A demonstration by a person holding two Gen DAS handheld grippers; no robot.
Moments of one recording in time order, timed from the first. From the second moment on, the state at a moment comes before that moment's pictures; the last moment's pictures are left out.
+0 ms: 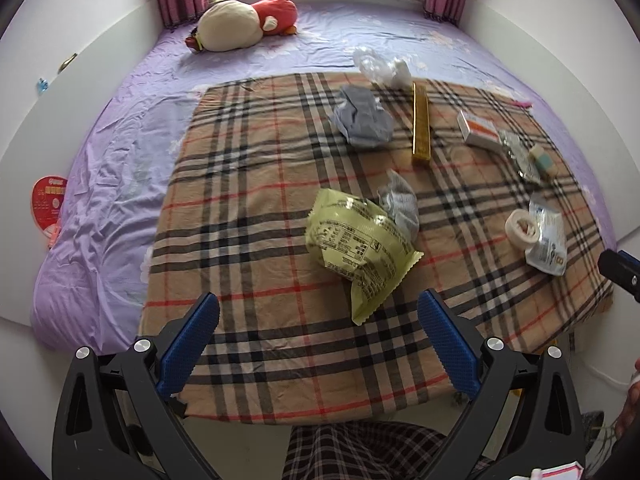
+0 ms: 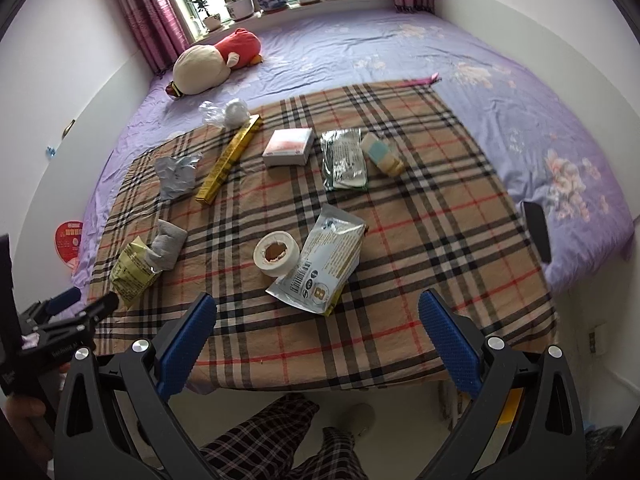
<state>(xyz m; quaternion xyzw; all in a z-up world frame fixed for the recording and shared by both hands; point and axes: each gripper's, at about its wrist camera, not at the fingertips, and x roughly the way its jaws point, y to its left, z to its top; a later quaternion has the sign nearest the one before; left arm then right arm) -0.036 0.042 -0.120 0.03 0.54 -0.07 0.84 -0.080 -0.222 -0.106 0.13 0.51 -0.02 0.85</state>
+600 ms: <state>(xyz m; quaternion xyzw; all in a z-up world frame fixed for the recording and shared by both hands) 0.006 0.041 -0.150 0.08 0.52 -0.09 0.84 -0.035 -0.209 -0.159 0.09 0.53 -0.06 0.84</state>
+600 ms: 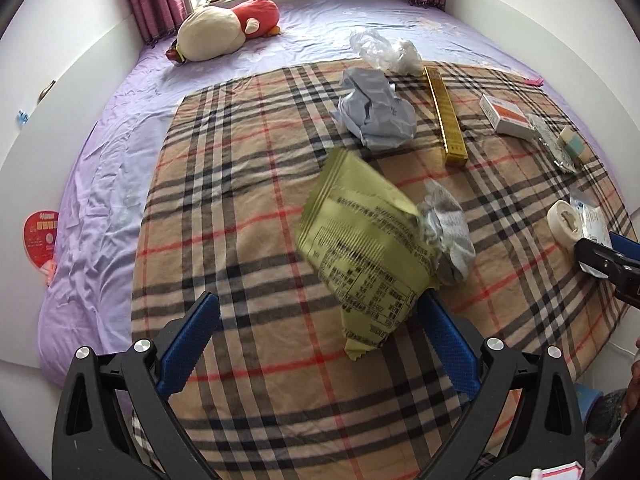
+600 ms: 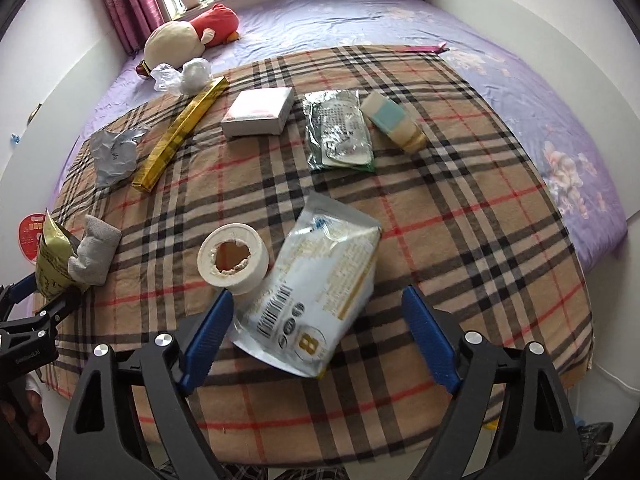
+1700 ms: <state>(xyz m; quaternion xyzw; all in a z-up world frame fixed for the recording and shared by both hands) 0.077 0.051 -0.154 0.10 0.52 -0.19 0.83 -0.026 -0.205 -0.158 0.10 0.50 -0.11 0.85</state>
